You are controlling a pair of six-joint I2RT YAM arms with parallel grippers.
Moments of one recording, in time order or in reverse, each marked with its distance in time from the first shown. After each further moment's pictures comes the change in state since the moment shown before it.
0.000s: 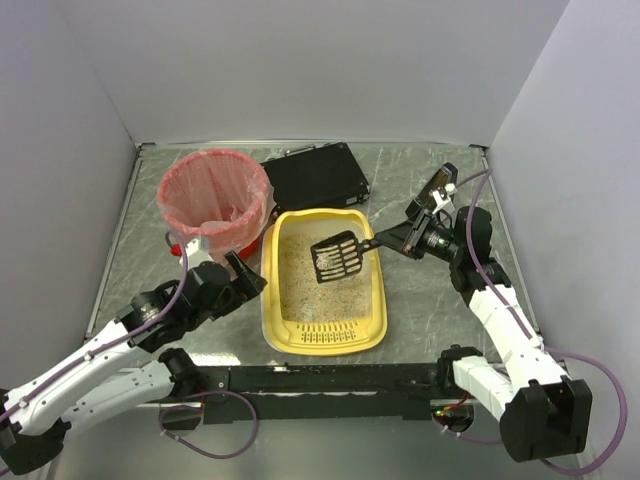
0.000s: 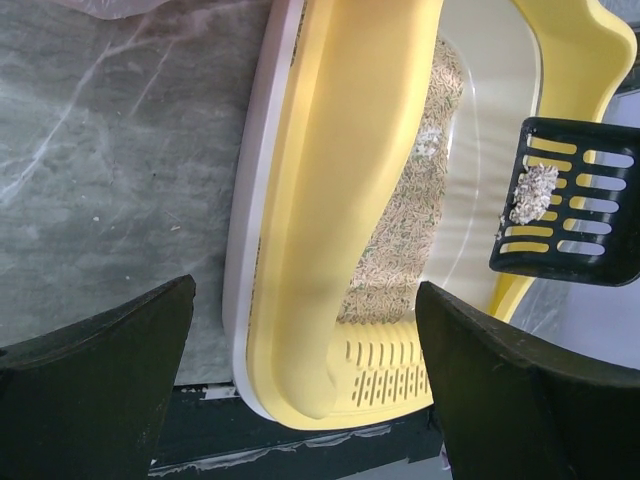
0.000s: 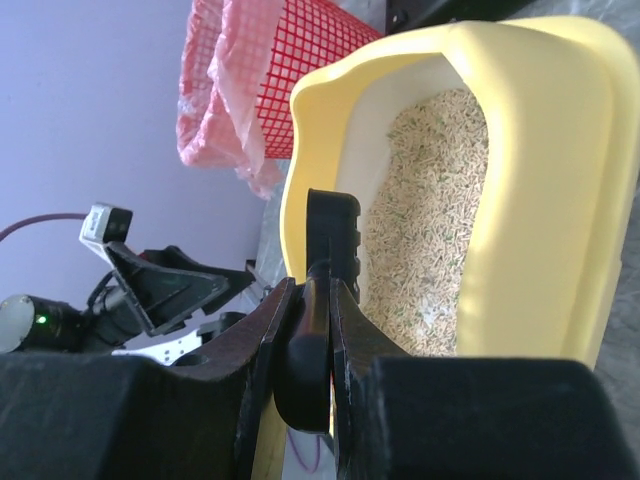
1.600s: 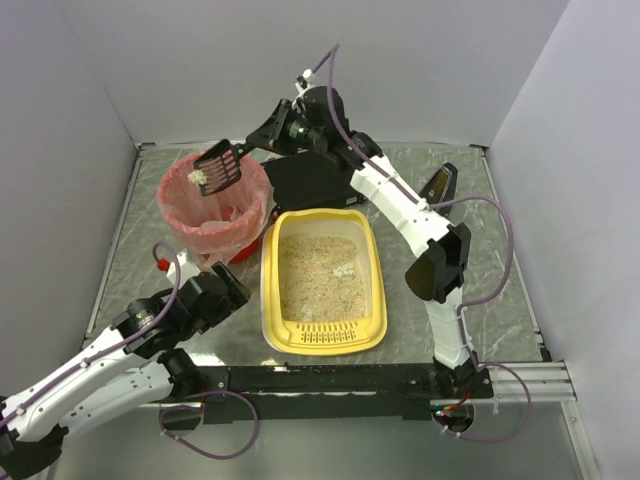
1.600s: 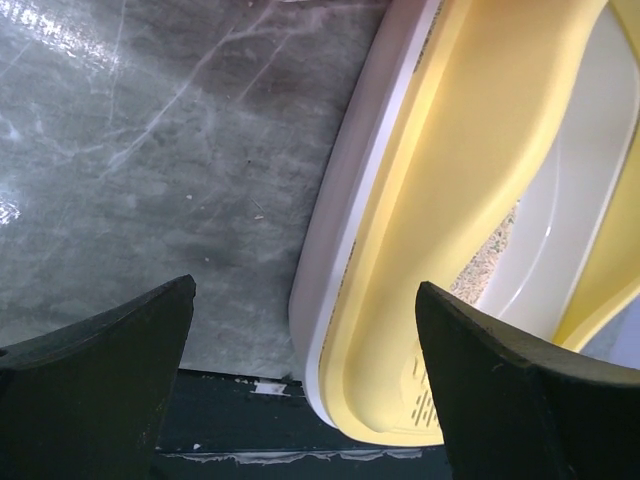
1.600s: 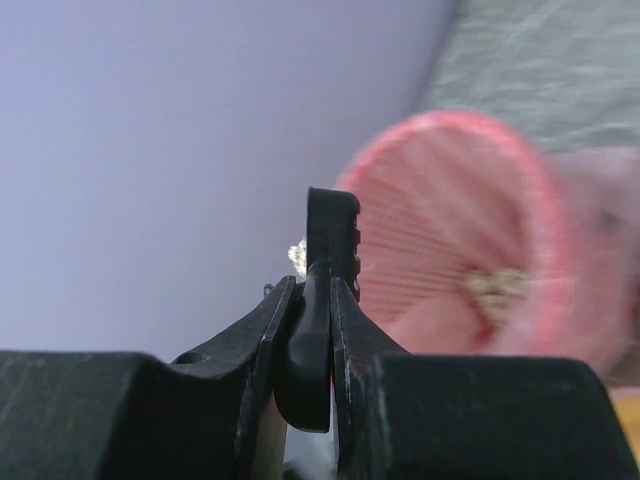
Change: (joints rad) left arm 0.000 -0.046 -0.047 -0.158 -0.069 -0.114; right arm 0.558 1.169 1.654 -0.348 0.415 0.055
